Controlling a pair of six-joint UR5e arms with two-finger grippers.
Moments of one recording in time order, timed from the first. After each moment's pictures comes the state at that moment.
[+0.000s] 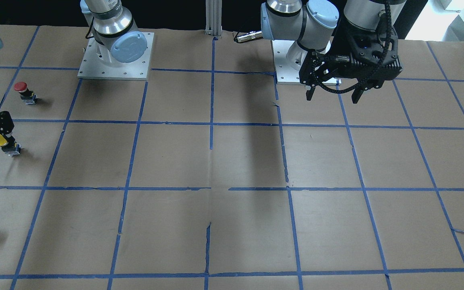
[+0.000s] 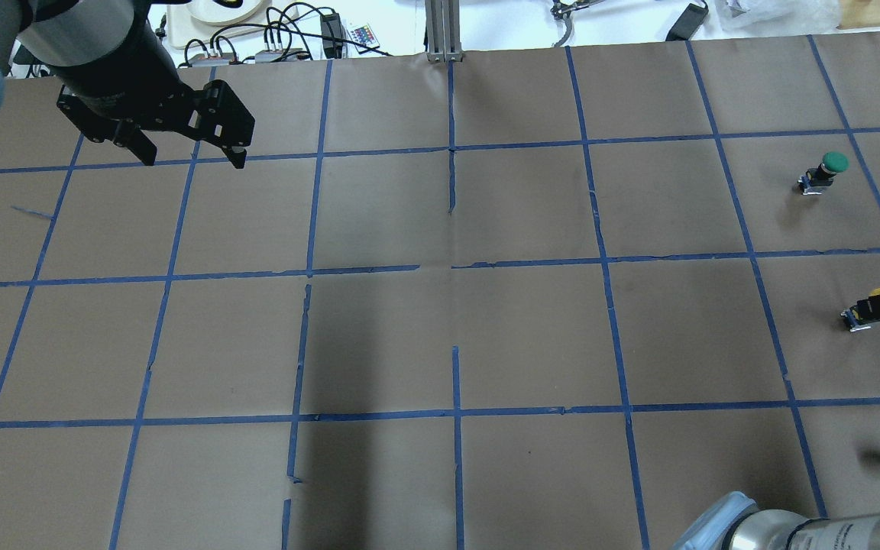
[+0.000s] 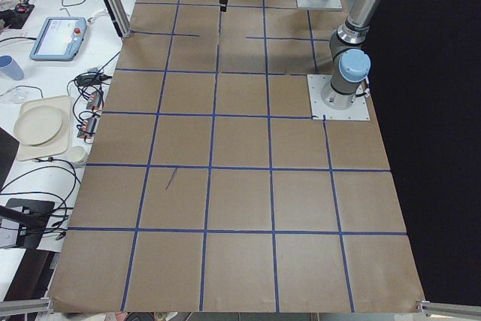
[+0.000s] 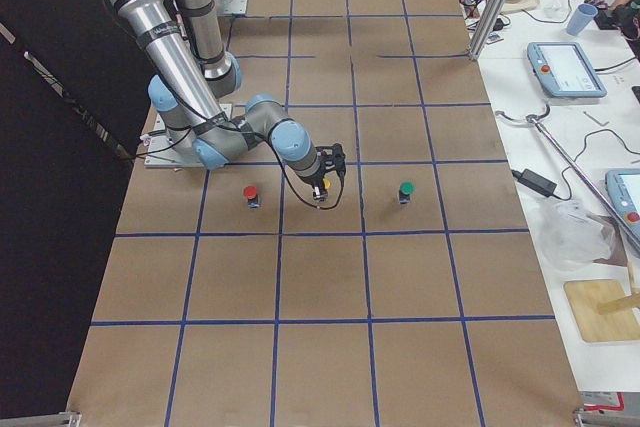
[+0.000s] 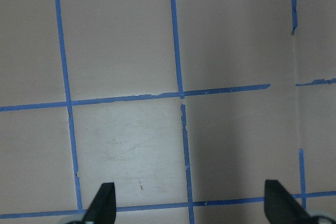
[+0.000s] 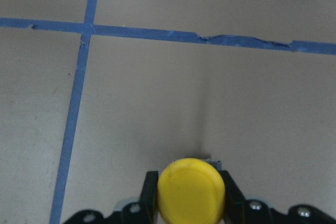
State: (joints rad) left arm -1.58 -1.55 -1.51 -1.56 1.59 0.07; right arm 0.64 -1.43 2.18 -2.34 -1.27 -1.05
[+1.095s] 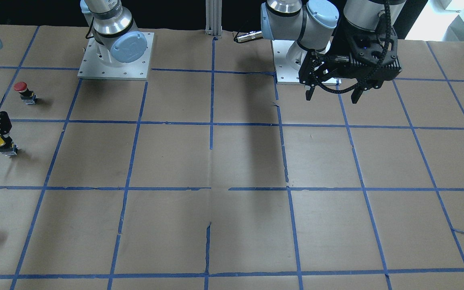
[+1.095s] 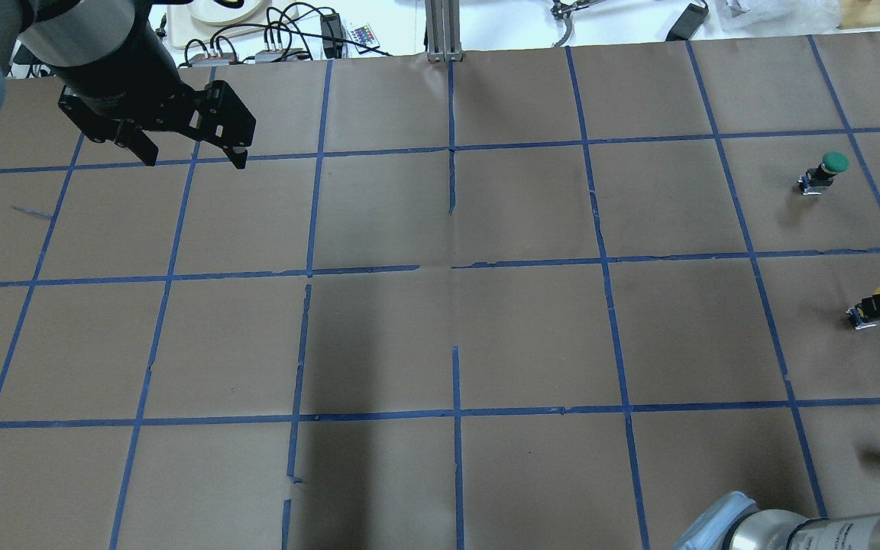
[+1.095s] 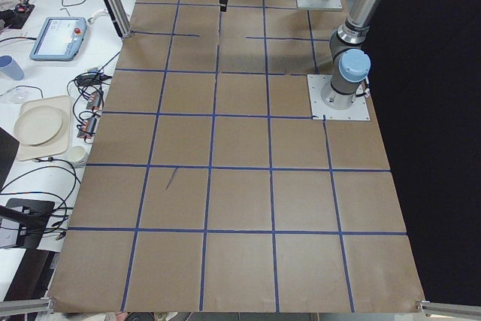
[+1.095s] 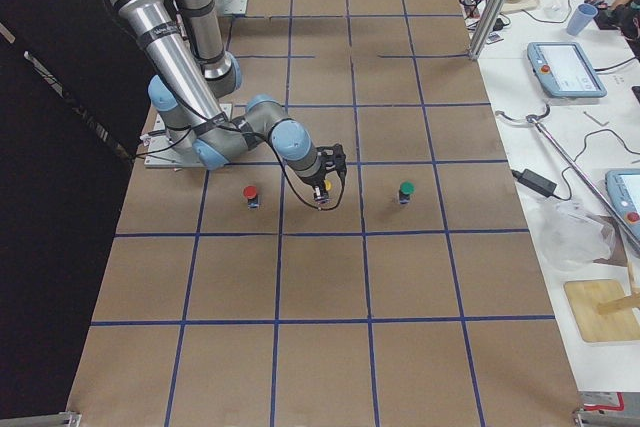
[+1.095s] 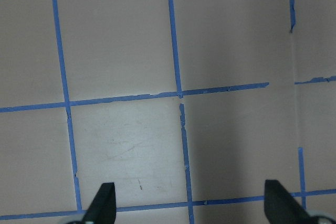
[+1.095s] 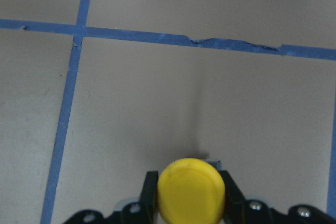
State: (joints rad) left arm -1.58 -1.55 -1.51 -1.56 1.59 0.08; right arm 0.64 -1.43 2.18 -2.36 -1.28 -1.05
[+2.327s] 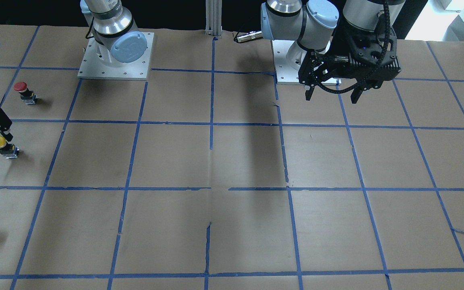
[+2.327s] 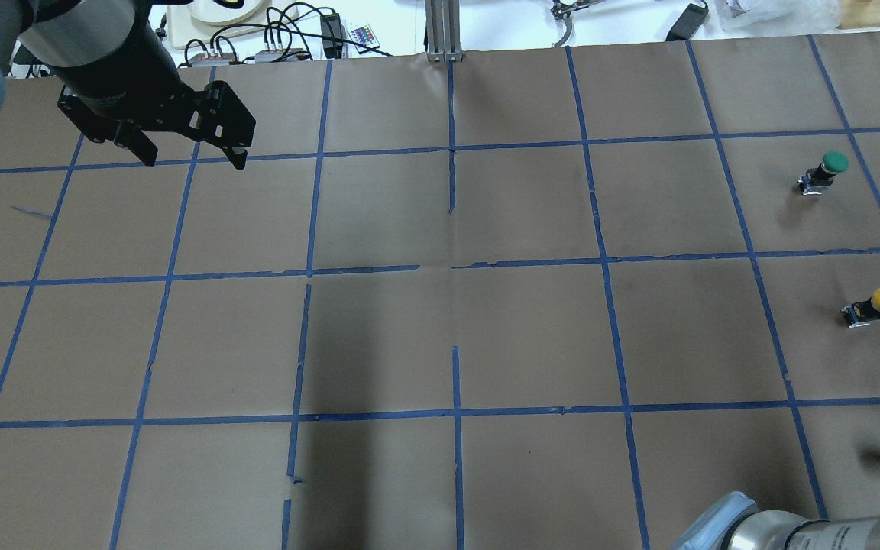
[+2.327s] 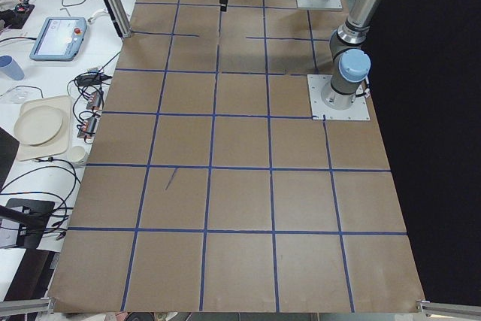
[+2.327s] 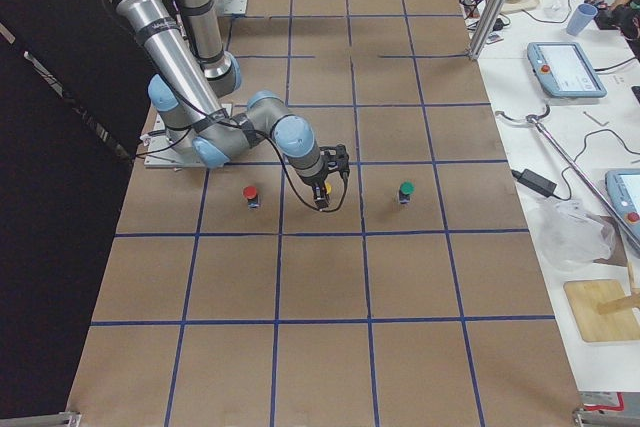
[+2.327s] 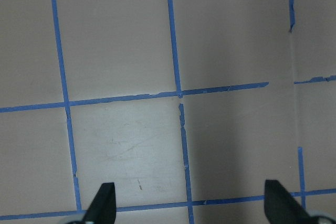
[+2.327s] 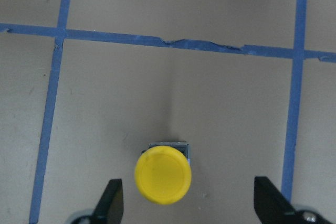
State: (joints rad) left arm -1.58 -1.55 -1.51 -1.56 1.59 0.08; right arm 0.64 -1.46 2.08 -2.23 -1.35 -1.01
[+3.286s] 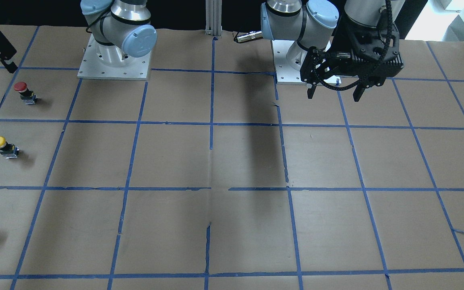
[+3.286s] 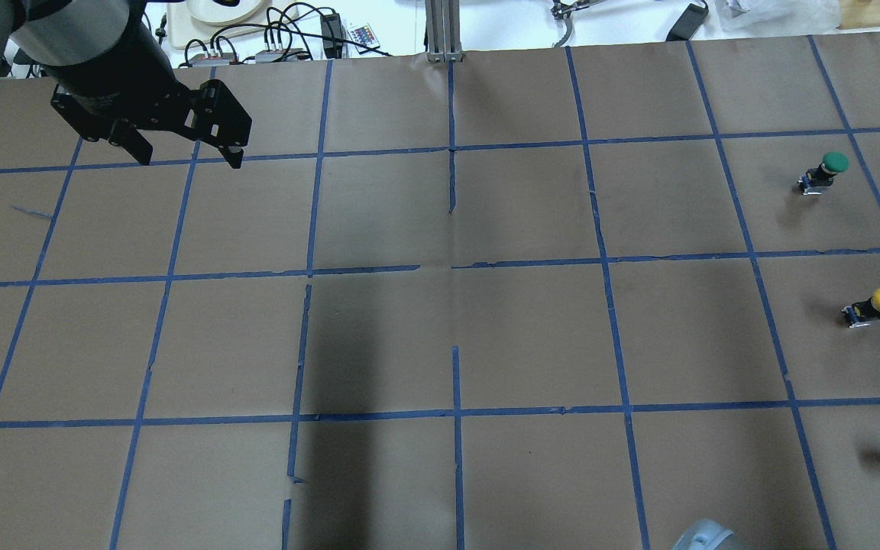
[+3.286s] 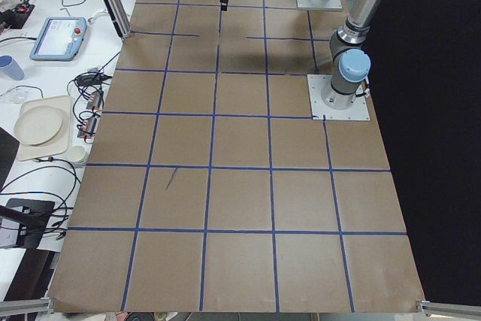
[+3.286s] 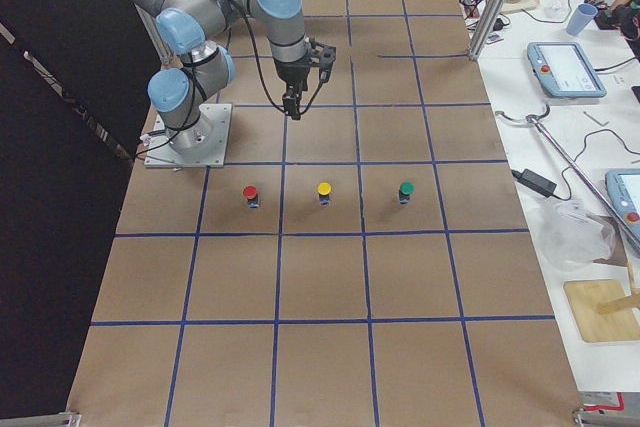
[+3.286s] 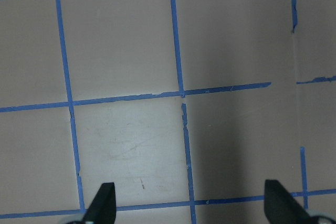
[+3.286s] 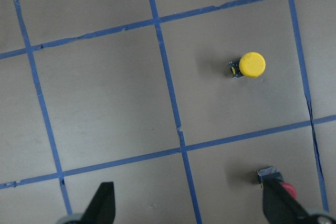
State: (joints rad) left arm -1.58 -1.54 -1.51 -1.56 1.60 0.08; right arm 0.92 -1.92 1.90 -1.62 -1.53 -0.44
